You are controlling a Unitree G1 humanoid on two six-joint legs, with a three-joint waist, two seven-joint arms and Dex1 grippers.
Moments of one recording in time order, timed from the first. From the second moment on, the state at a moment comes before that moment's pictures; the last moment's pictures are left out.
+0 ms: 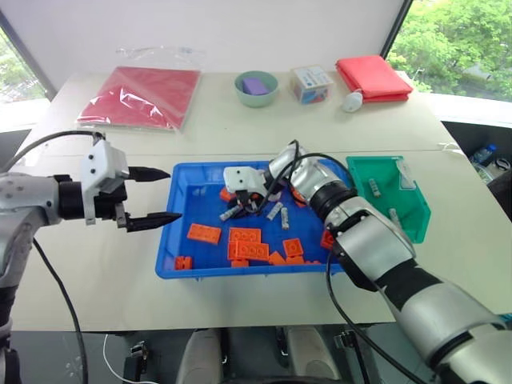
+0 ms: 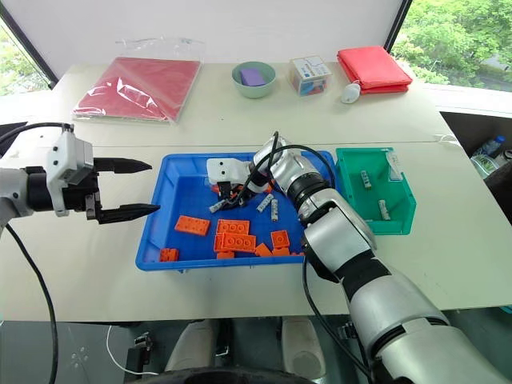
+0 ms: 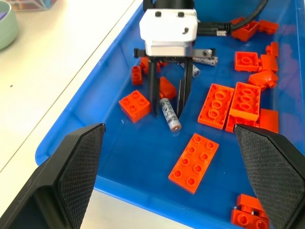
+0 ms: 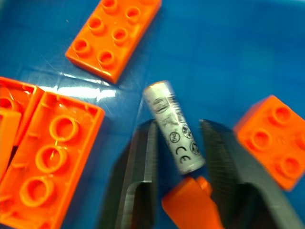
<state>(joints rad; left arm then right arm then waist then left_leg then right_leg) -0.30 1.01 0.21 -0.24 -0.54 0.50 -1.20 -1.24 -0.10 0.44 1.18 -0.23 -0.14 1.31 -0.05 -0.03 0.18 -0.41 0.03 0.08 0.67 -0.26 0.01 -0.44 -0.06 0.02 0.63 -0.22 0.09</state>
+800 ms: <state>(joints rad) -0.27 0.84 0.14 -0.08 -0.50 0.33 -1.22 -0.57 -0.96 -0.27 -0.21 0.13 1.11 1.20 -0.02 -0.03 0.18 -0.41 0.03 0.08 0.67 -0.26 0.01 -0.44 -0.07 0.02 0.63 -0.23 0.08</state>
